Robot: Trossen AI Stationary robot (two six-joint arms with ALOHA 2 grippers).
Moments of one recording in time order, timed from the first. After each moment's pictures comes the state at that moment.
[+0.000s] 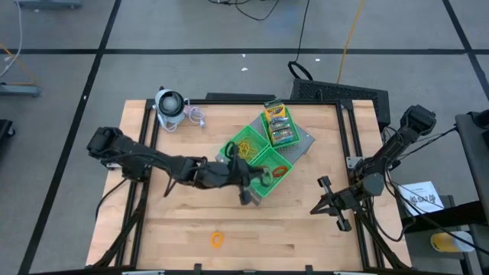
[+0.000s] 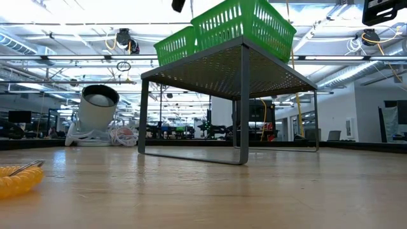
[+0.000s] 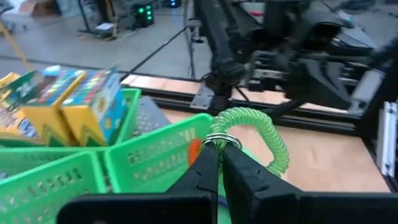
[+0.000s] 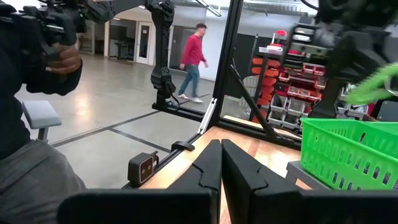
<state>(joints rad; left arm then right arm) -0.28 1.62 1.23 0.12 -0.47 -0.14 0.87 0.92 0.16 0.88 0.45 -0.17</state>
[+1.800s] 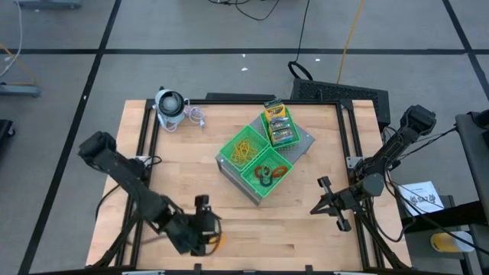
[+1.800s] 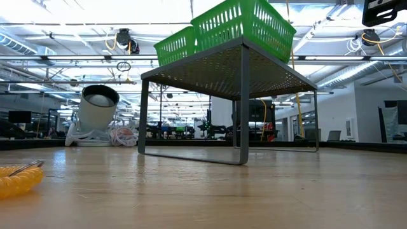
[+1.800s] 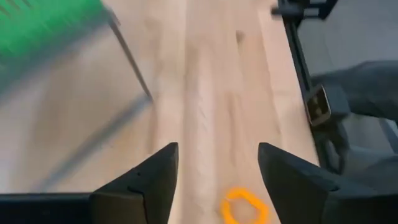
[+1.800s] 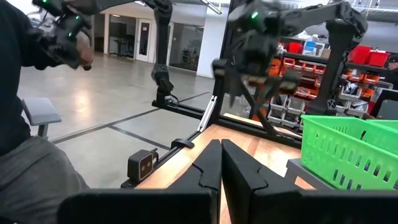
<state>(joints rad) -0.72 1.58 1.23 -0.52 -0.47 -0.52 0.87 0.92 0.16 0.87 0.45 -0.17</state>
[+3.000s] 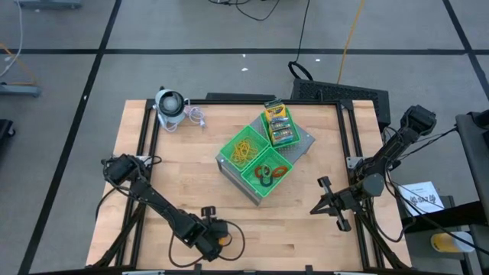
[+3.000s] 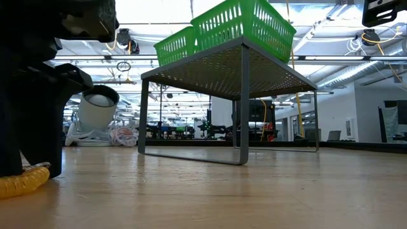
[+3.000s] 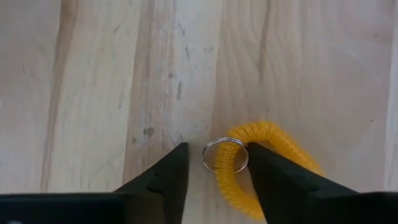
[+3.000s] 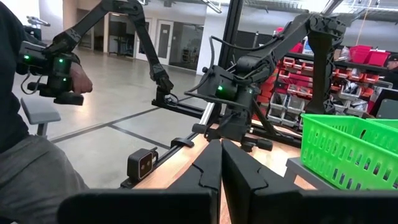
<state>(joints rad) -0.69 2.00 1.24 -0.53 -0.24 -0.75 0.87 0.92 0.16 0.86 0.45 -0.17</state>
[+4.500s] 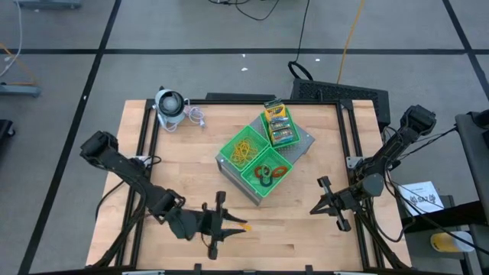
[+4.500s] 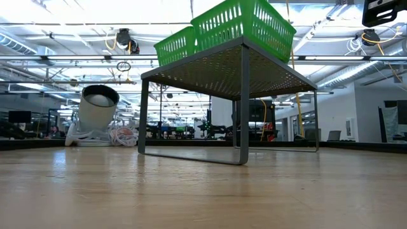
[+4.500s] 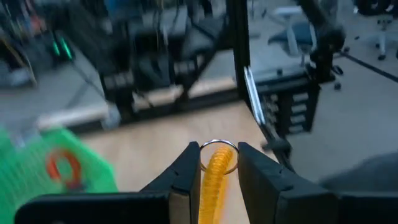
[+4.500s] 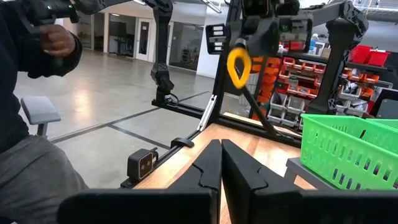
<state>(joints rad) -0.65 1.60 1.23 0.09 -0.53 0.00 0.87 0.92 0.16 0.87 0.45 -0.17</state>
